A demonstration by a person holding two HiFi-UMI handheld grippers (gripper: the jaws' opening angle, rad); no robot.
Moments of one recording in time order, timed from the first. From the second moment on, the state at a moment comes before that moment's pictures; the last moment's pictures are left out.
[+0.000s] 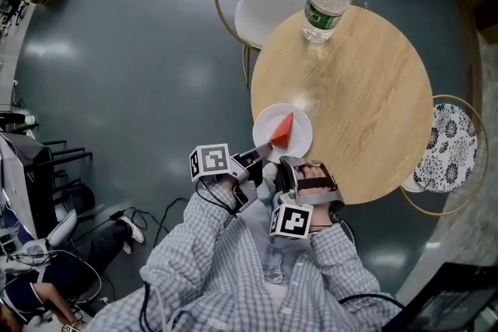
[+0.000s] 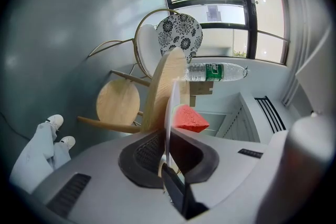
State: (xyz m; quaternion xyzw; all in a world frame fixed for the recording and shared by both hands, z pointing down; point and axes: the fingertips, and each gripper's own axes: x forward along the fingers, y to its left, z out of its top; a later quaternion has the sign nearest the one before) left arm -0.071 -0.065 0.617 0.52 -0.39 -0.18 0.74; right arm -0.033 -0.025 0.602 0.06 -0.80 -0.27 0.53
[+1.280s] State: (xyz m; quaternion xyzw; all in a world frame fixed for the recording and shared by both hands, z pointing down) left arm -0.103 -0.029 0.591 0.55 -0.42 -0.20 0.70; right arm -0.033 -0.026 0.615 0.06 -0.83 -0.13 0.54
